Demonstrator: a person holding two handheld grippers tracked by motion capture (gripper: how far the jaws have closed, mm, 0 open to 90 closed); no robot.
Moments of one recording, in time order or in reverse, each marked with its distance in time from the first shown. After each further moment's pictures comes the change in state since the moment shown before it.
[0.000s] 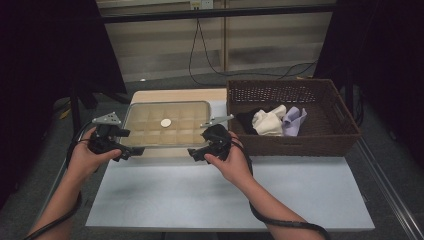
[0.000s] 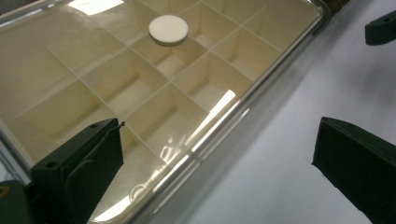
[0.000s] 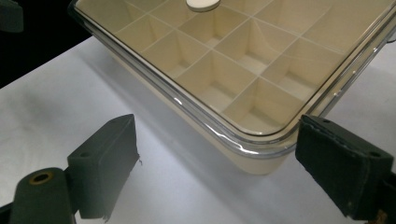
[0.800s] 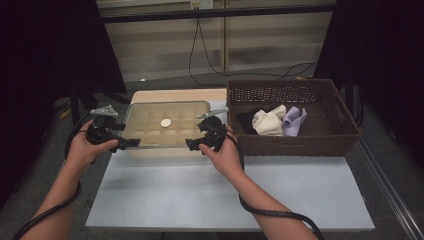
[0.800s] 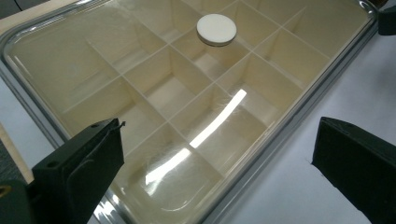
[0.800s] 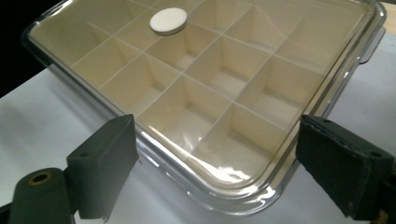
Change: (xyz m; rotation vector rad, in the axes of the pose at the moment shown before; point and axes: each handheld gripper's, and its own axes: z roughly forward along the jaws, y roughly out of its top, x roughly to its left) left arm 0.033 0.002 0.005 0.027 0.032 -0.022; right arm -0.009 0.017 0.021 -0.014 -0.091 0.064
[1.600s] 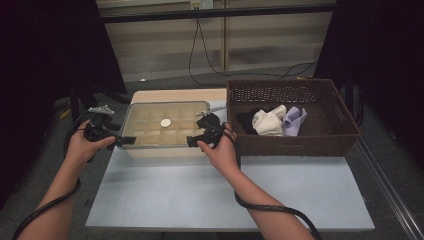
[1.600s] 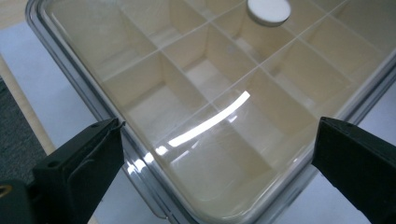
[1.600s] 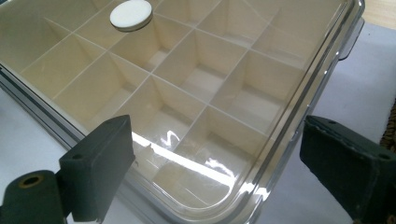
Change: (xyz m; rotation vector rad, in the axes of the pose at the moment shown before) left arm 0.028 -0.014 0.011 0.040 0.012 -0.096; right arm -0.005 0.004 0.015 0.045 -0.075 0.020
